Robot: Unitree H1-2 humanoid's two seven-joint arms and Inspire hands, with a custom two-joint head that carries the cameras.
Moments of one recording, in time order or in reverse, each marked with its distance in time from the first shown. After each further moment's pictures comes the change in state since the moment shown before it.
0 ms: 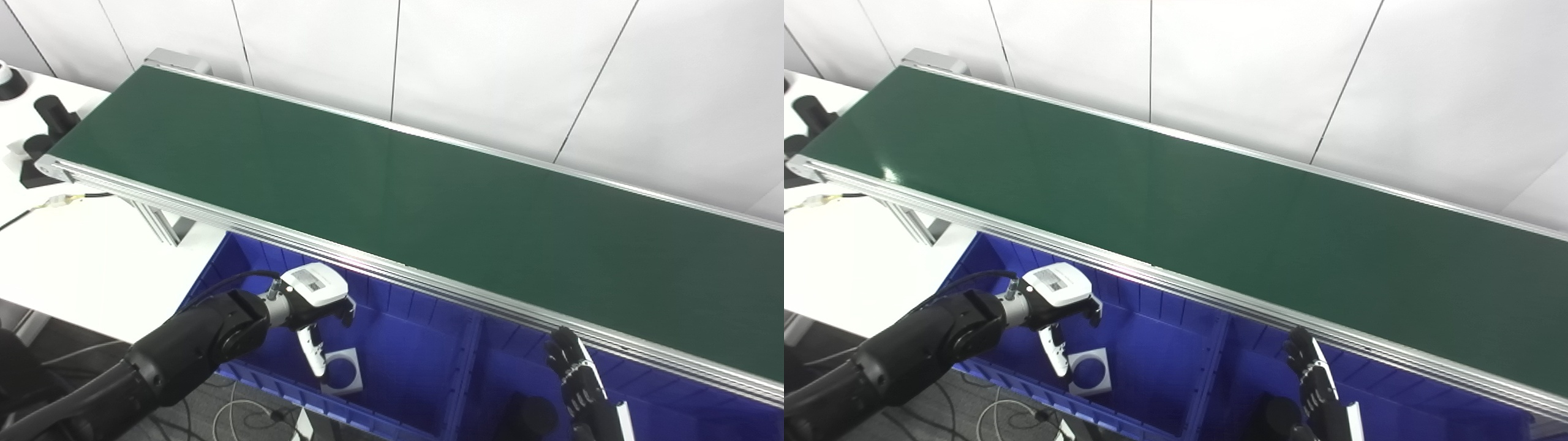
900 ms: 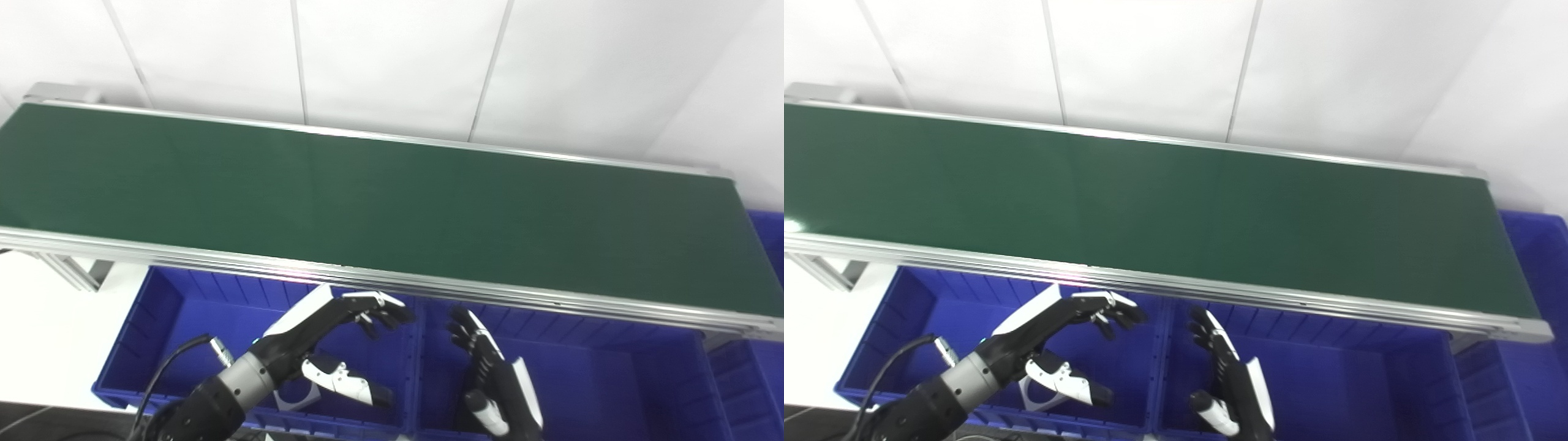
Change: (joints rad) left arm 0.270 -0.322 0.188 -0.341 -0.734 0.046 -0.003; right arm -0.009 0.107 0.060 0.053 -0.163 0.000 -0.058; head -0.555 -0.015
